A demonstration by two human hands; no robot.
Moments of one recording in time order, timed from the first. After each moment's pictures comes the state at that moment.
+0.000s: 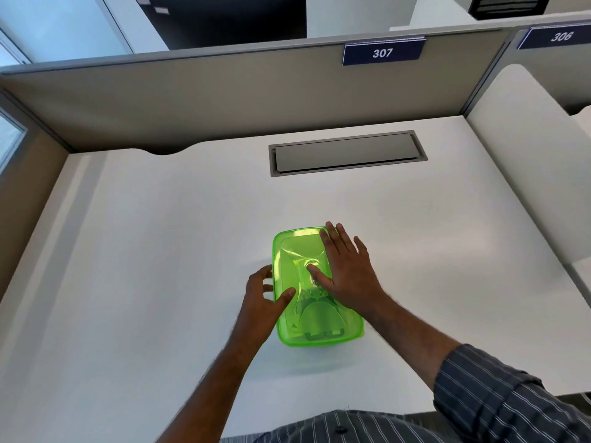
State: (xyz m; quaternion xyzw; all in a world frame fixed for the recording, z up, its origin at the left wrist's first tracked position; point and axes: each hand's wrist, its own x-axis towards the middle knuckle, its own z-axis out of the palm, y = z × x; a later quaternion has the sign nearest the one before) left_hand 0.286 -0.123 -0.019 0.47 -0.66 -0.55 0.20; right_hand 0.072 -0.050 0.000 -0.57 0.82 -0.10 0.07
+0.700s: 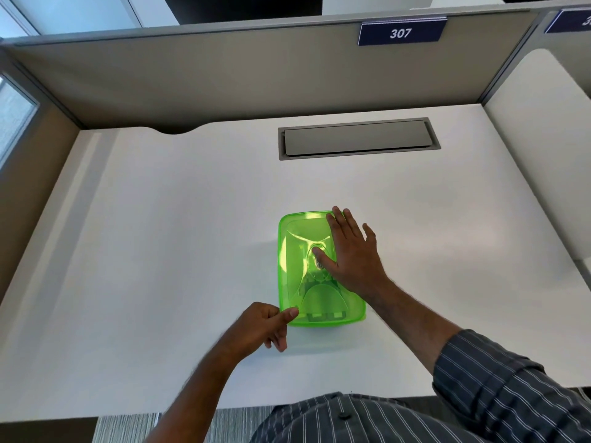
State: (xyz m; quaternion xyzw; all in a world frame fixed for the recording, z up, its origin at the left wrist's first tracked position) left_hand 0.336 -0.094 -0.024 0.42 -0.62 -0.66 -0.04; right_hand 0.075 -0.046 0.002 -0.56 0.82 -0.11 0.07
